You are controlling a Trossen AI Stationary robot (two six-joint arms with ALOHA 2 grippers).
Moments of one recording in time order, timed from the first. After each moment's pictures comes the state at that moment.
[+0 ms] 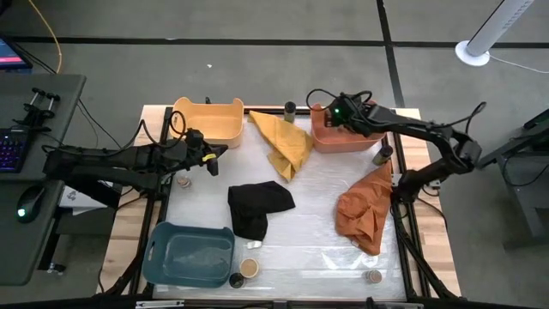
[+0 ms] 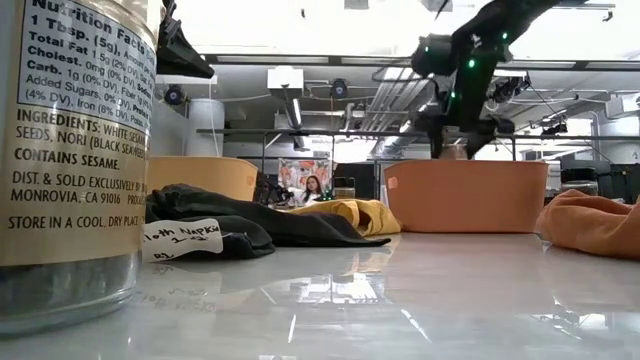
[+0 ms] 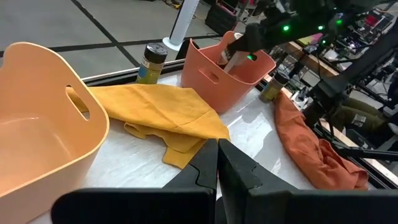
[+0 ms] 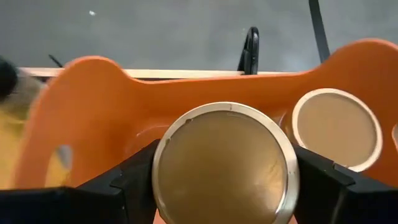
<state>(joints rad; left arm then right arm) 0.03 0.75 0.58 -0.21 -0.49 -0.62 -0.62 1.43 1.01 -0.63 0.53 0.79</state>
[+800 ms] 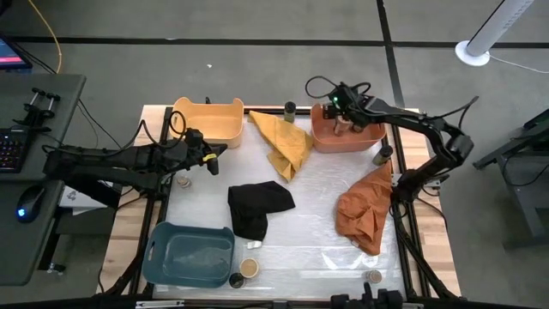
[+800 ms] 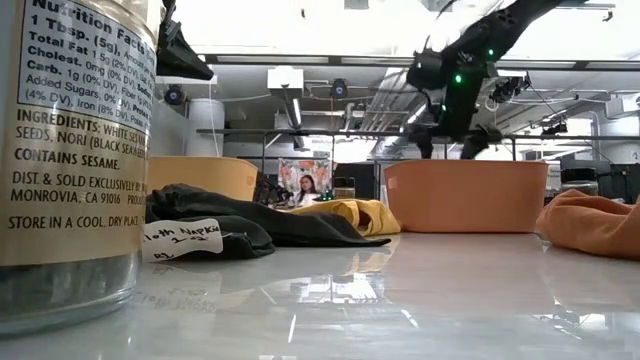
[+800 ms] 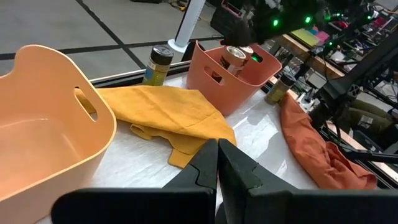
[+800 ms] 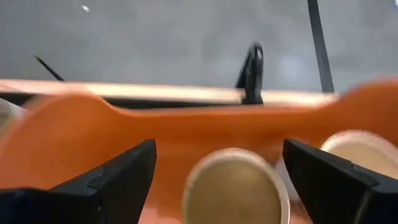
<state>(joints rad) 0.03 0.75 0.58 -0.22 -0.51 -0.62 -0.71 1.52 1.09 -0.56 0.49 0.64</state>
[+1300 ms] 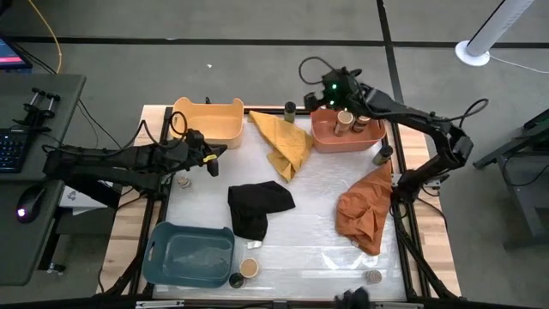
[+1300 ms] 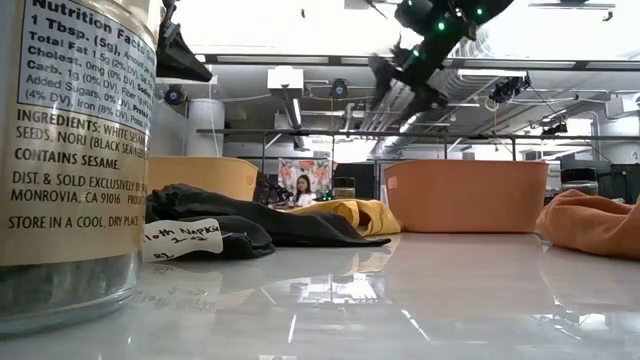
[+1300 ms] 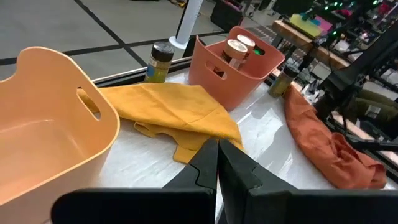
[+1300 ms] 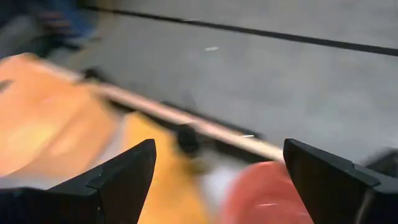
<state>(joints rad) 0.03 0.75 0.58 -0.25 -0.51 -0.59 -0.58 1.51 1.32 -0.44 0.22 0.44</state>
